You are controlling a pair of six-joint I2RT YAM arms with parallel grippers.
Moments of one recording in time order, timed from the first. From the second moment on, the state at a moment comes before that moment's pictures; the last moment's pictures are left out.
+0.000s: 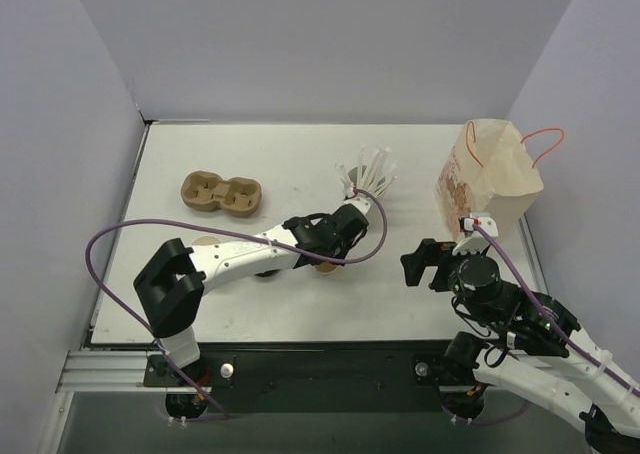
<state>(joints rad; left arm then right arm) -1.04 1.74 1.33 -0.53 -0.36 -0.37 0.92 0.51 0.83 -0.83 0.57 0.57</state>
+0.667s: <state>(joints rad) -1.02 1.56 1.39 -0.72 -0.50 -0.41 0.92 0.52 0.83 -0.83 0.57 0.59</state>
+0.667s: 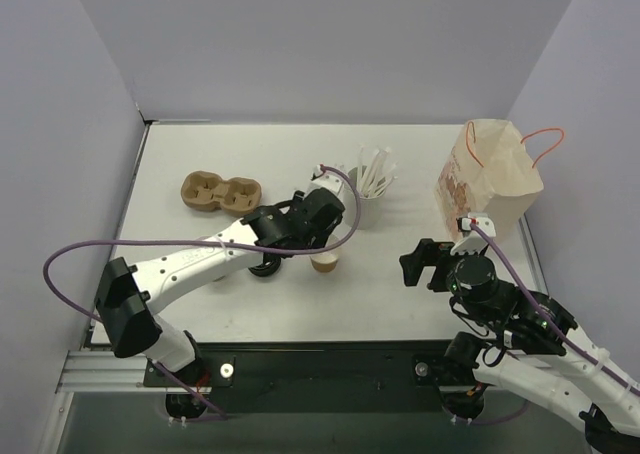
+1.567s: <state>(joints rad) -0.75 1.62 1.15 -0.70 -0.47 -0.51 0.92 0.56 0.82 -0.83 0.56 0.60</state>
